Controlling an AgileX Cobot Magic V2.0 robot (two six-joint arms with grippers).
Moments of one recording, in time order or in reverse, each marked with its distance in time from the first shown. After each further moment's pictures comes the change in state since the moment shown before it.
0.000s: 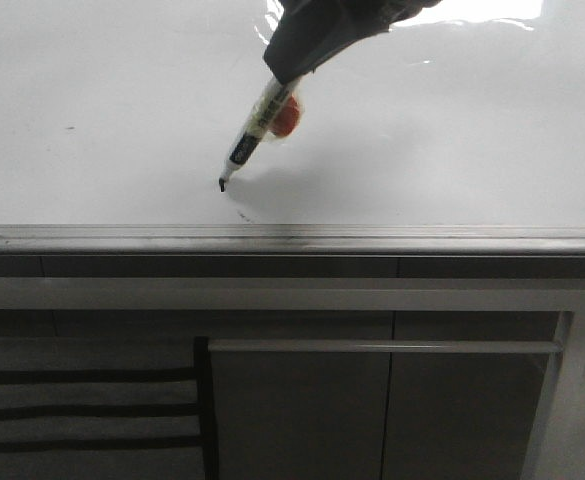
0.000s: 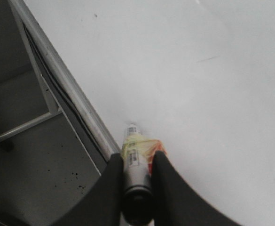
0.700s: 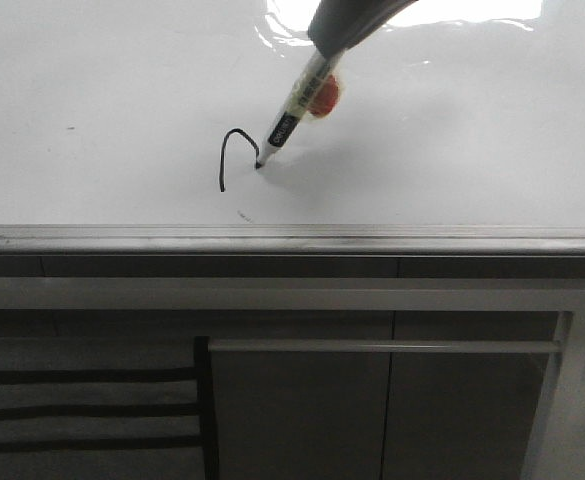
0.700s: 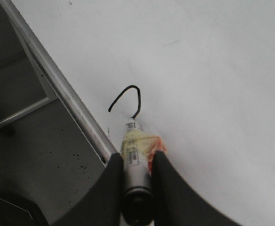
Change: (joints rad) left arm 0.000 0.000 0.000 0.000 -0.021 0.000; right arm -0.079 0.003 -0.091 -0.010 0.181 0.004
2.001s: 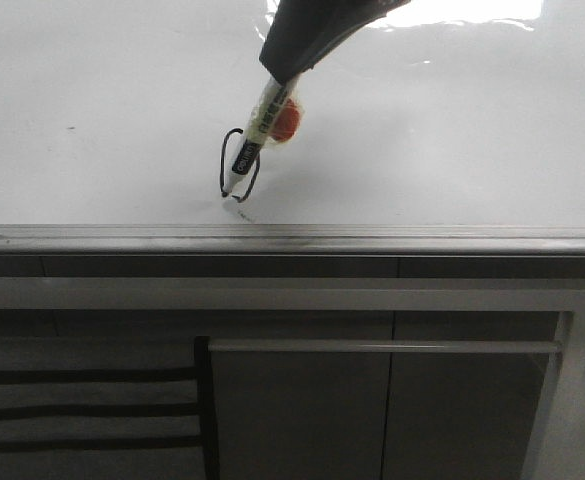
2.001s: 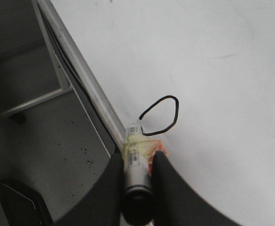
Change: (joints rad) left arm 0.000 0.000 0.000 0.000 -0.002 0.000; right arm 0.075 0.035 -0.017 0.029 0.006 -0.057
